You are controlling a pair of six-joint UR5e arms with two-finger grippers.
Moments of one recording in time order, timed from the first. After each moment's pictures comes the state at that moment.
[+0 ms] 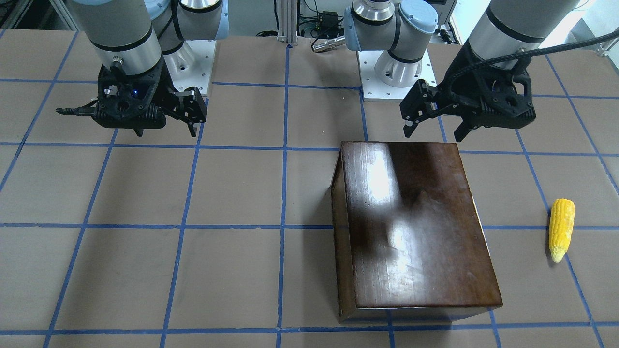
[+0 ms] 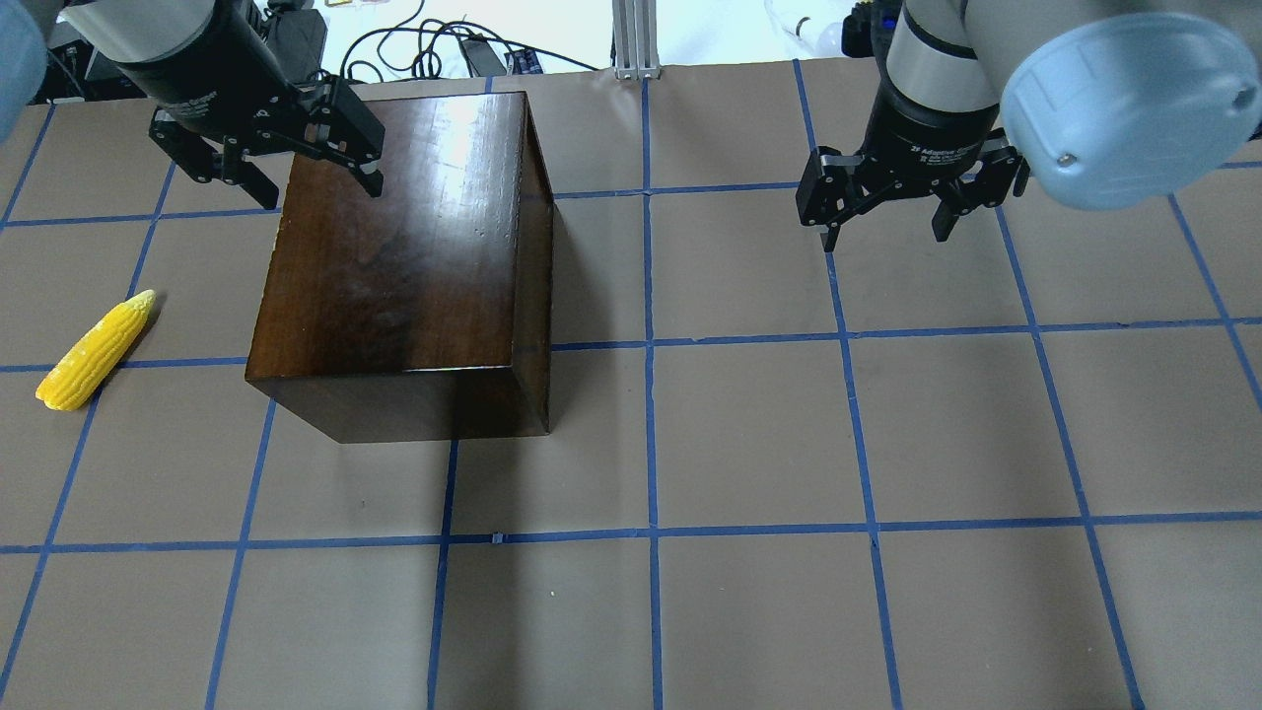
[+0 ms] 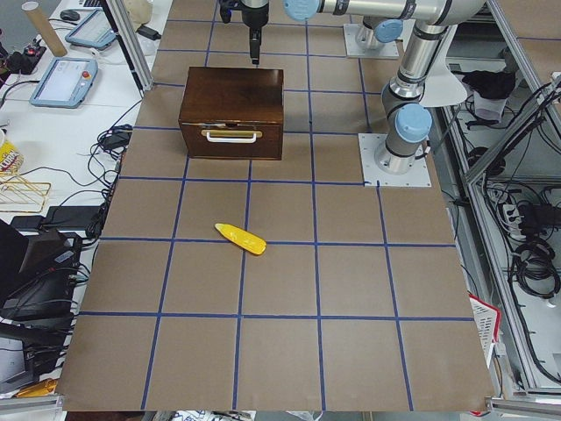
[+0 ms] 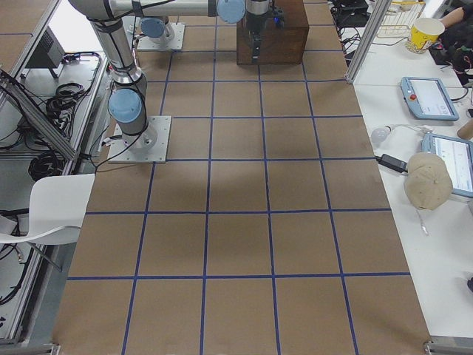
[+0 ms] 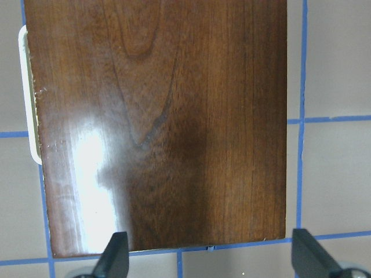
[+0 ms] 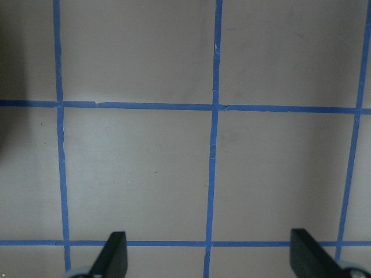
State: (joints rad) left arm -1.47 -1.62 -1.46 -1.61 1.46 0.12; right arm 1.66 -1.53 1.57 -1.60 -1.60 0.06
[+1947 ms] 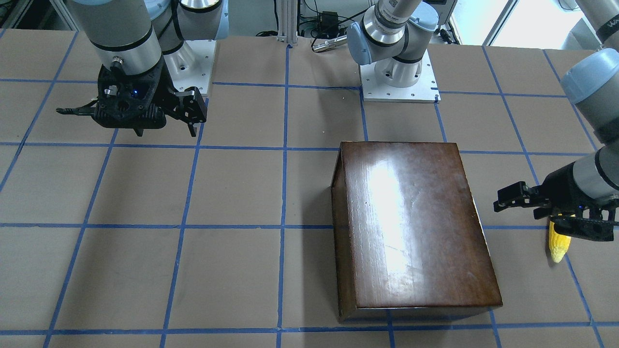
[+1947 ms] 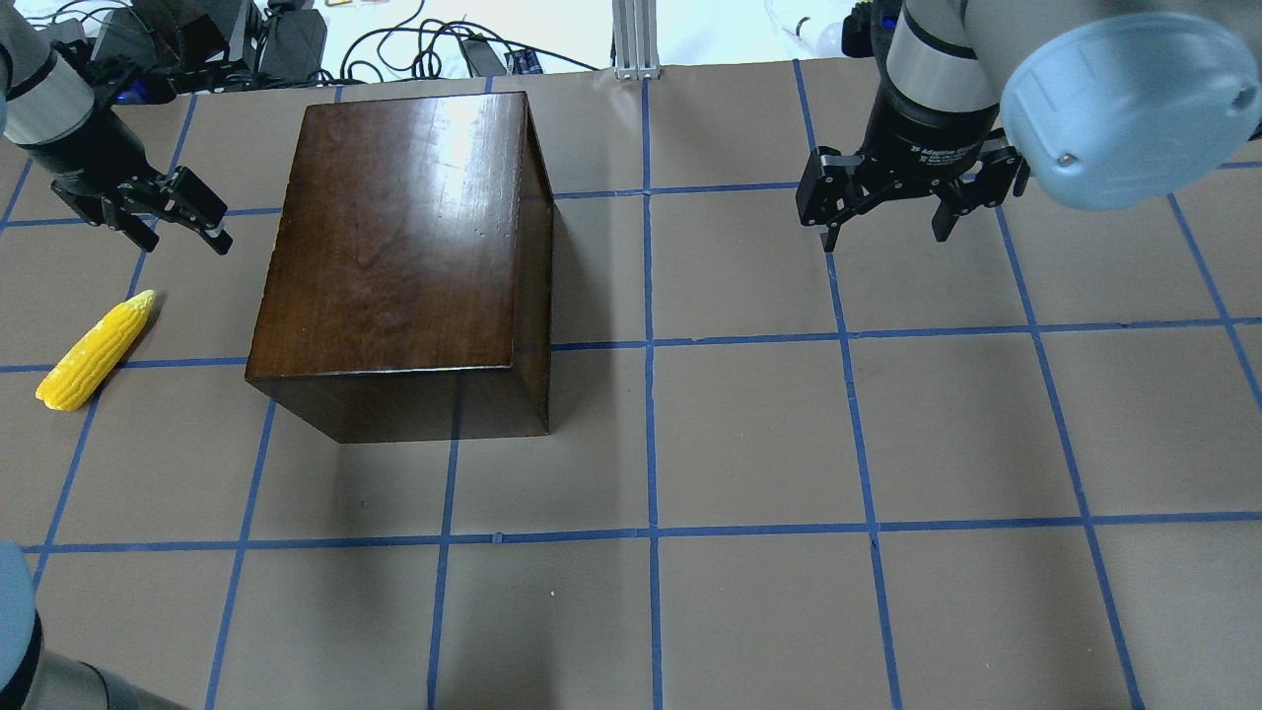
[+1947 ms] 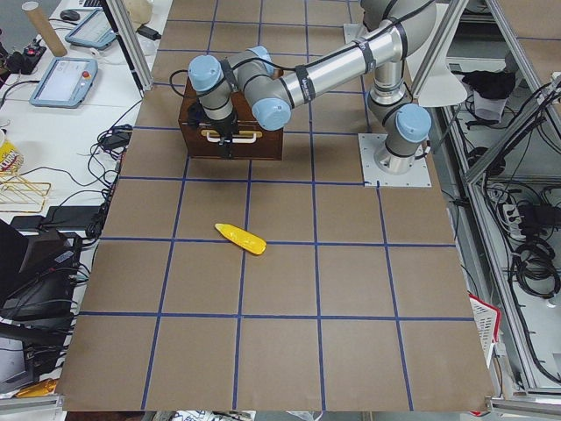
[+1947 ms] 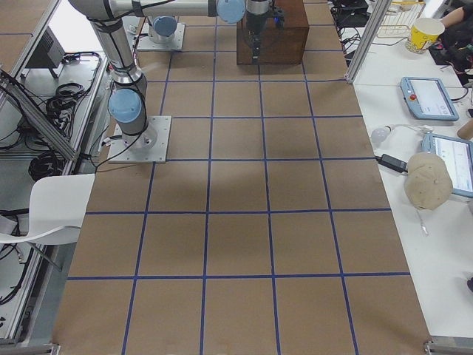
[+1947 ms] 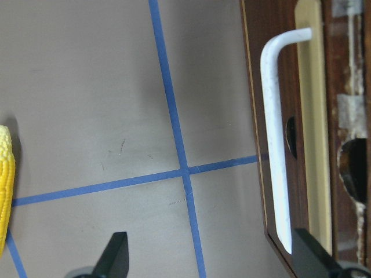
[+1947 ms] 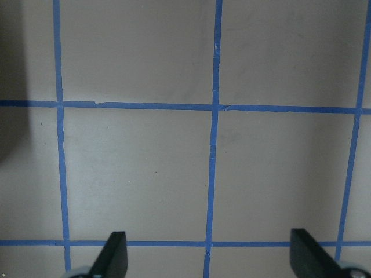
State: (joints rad) left arm -1.15 -1.92 -1.48 -1.46 1.51 0.56; right arm 1.66 -1.53 1.57 -1.60 -1.60 0.06
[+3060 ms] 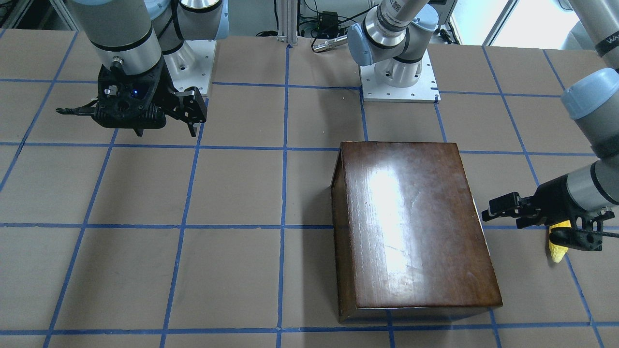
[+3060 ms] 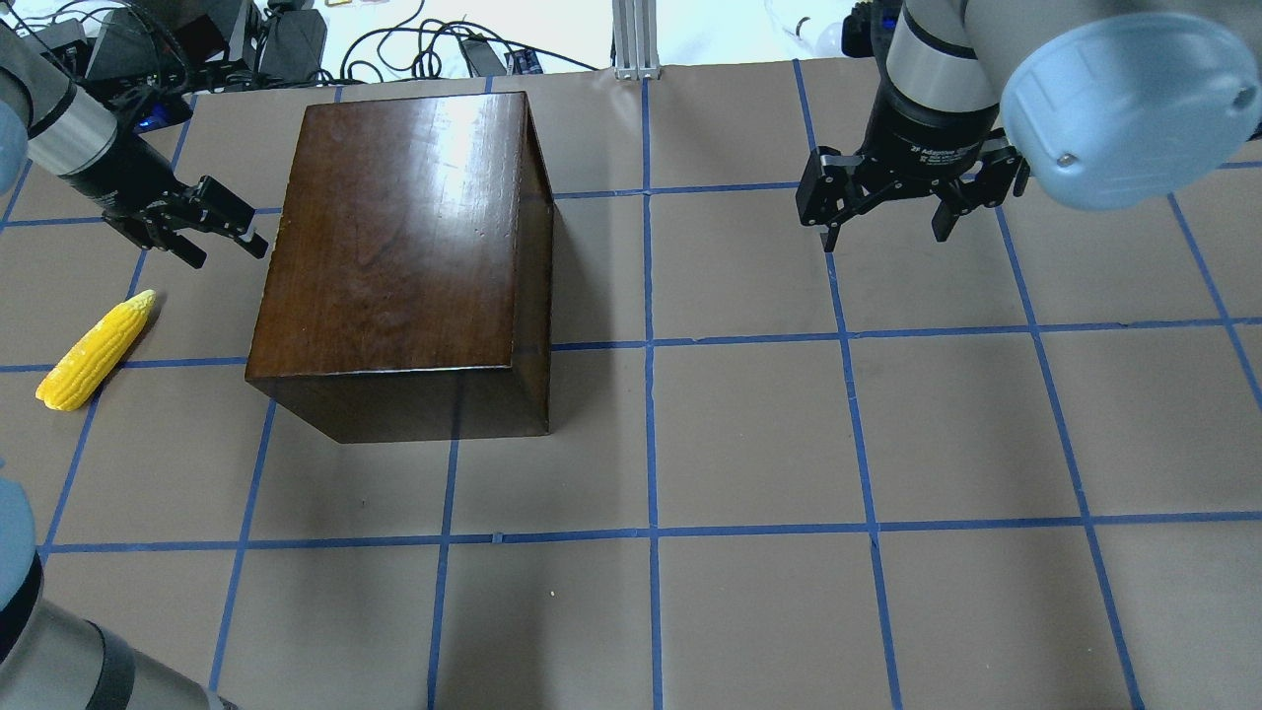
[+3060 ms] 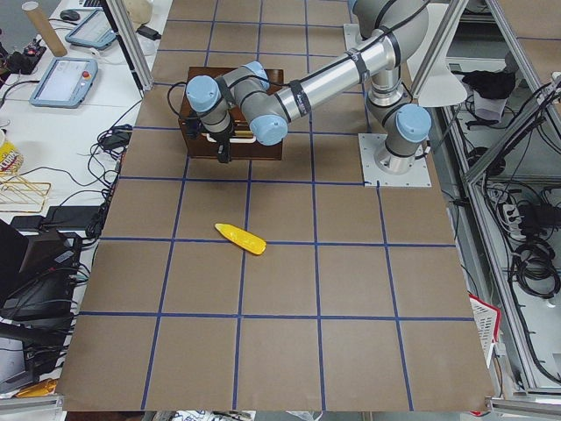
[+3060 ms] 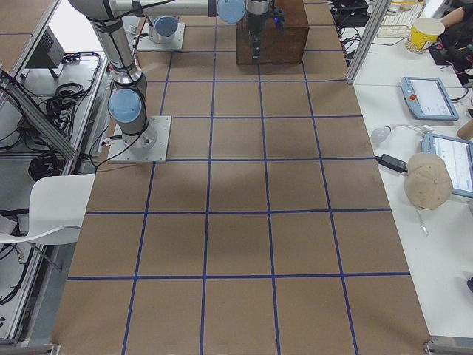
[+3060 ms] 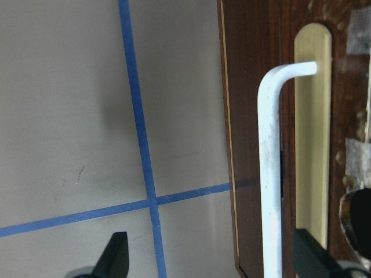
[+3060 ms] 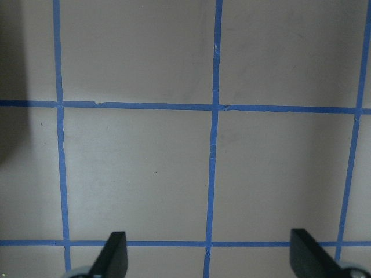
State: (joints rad) left arm -1.12 -1.96 -1.50 -1.45 1.38 0.56; right arm 1.66 -1.53 1.57 -1.60 -1.60 0.06
